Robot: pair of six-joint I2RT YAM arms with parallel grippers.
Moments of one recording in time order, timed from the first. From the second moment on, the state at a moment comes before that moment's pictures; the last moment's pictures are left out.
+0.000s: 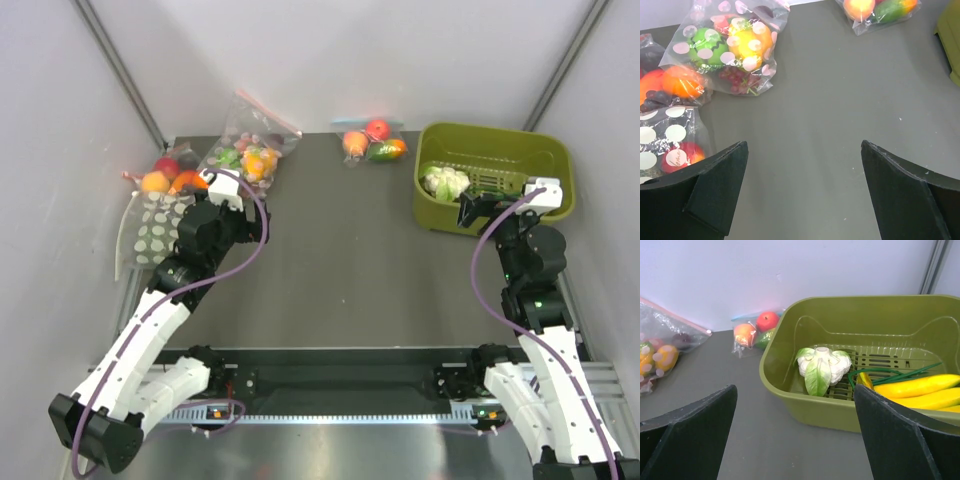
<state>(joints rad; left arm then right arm) -0.39 0.88 0.87 -0.25 -0.13 -0.08 0.10 0.62 0.70 -0.04 0.07 0.17</state>
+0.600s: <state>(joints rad) -0.39 1.11 0.94 -0.24 -0.16 -0.06 0.10 0.57 0.67 -0.05 0.05 0.16</state>
